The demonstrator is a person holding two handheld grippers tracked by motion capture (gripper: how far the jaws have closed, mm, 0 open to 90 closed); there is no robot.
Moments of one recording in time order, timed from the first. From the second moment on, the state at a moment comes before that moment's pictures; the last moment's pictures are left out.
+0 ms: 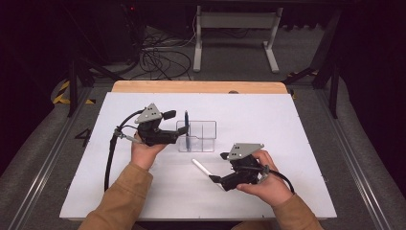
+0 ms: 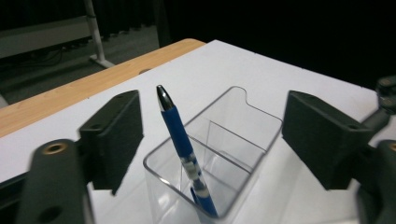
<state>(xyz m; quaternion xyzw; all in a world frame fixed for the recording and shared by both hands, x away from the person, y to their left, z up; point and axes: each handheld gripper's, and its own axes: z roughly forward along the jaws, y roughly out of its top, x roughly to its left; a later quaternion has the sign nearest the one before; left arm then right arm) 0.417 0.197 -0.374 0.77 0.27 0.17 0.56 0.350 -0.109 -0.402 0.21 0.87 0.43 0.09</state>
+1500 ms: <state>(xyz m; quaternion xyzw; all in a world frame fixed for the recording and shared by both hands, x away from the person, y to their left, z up) 0.329 0.258 -0.377 0.77 0.27 0.15 0.55 0.354 -0.111 -0.401 0.24 0.87 0.41 0.11</state>
